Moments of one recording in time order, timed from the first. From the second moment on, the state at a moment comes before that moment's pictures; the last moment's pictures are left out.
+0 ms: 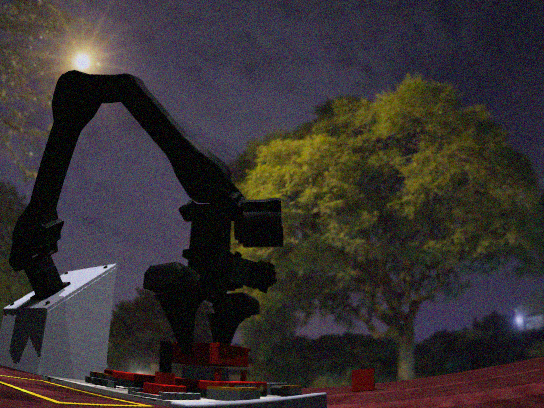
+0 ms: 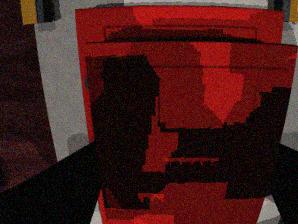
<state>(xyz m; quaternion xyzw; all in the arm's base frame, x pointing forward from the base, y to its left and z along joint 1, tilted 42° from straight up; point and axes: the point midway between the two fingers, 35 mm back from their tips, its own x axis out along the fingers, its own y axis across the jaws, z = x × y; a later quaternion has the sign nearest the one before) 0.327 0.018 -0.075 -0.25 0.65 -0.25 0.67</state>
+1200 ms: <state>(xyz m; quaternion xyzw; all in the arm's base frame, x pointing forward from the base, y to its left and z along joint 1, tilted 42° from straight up) 0.332 0.012 -0.006 -0.25 0.65 -0.25 0.68</state>
